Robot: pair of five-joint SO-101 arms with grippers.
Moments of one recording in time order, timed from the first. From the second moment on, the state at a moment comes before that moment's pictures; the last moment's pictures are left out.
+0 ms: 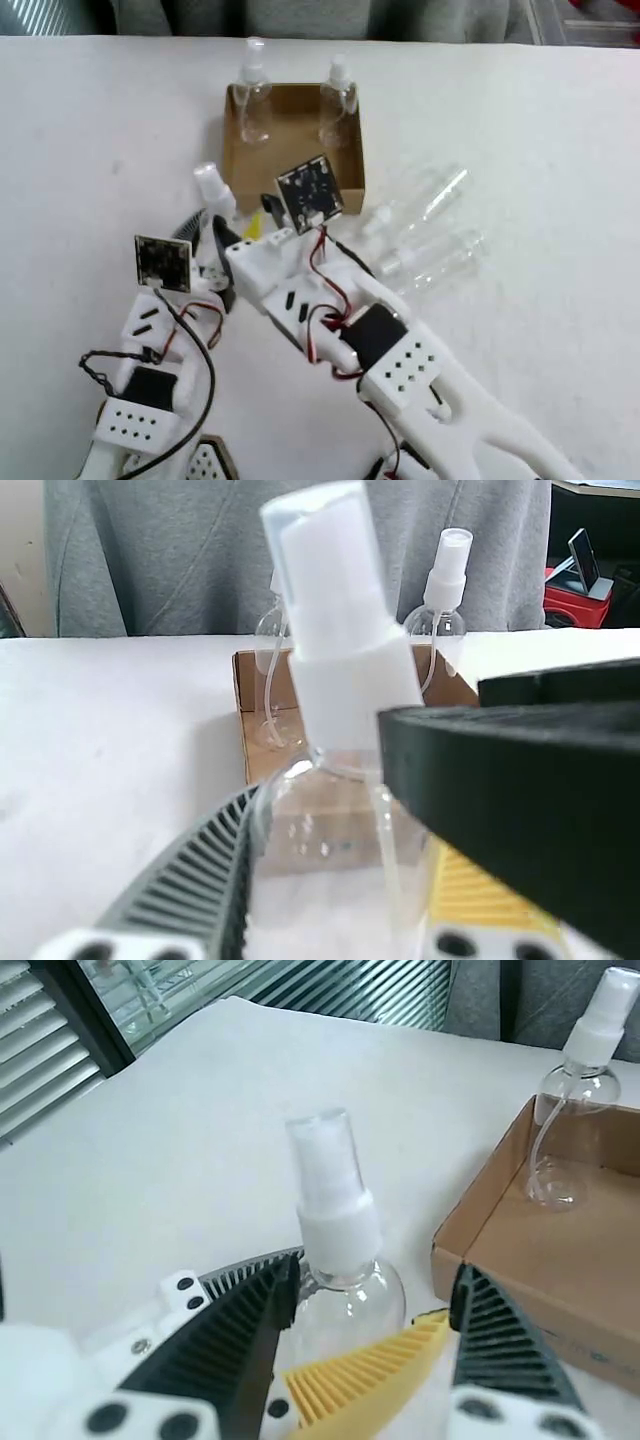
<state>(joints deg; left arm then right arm) 6.4 -82.0 97.6 5.3 5.4 -46.7 -44.3 48.4 25.8 -13.1</state>
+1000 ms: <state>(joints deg) 6.4 -82.0 97.6 5.3 5.4 -33.4 -58.5 57.5 28.8 -19.1</state>
